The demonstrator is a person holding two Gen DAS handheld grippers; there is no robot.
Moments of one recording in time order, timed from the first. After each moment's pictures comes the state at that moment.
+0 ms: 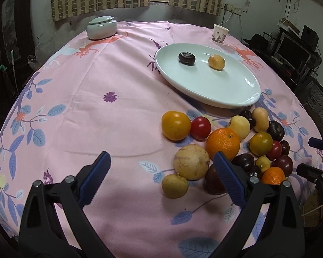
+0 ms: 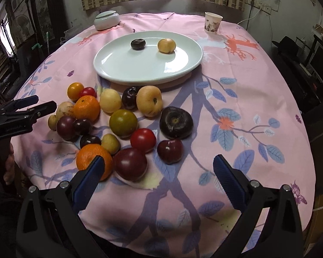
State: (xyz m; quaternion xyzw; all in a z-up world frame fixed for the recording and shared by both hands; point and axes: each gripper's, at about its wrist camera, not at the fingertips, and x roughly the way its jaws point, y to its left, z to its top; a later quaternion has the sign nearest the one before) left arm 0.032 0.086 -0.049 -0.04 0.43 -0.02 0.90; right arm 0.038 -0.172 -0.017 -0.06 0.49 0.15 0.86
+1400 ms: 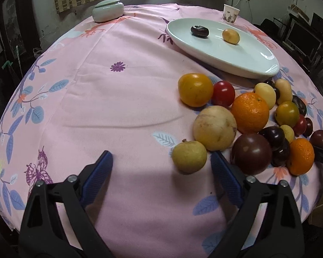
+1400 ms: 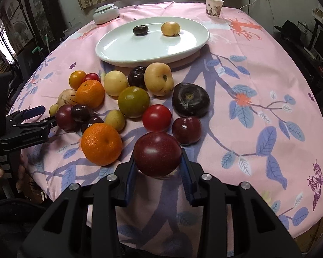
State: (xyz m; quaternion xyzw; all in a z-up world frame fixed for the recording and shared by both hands) left arm 0.029 0.090 -0.088 -0.01 0.46 0.01 0.89; right arm 0.032 -0.164 -0.042 -0.02 0.51 0.16 0.84
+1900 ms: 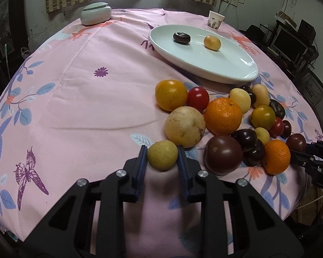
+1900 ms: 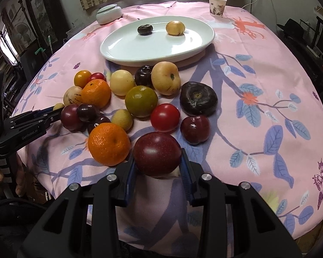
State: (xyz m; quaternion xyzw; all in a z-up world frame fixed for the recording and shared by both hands) left arm 0.021 0.083 -0.076 -0.04 0.45 -0.04 0.89; right arm 0.029 -0.159 -0.043 -0.01 0.51 0.17 0.84
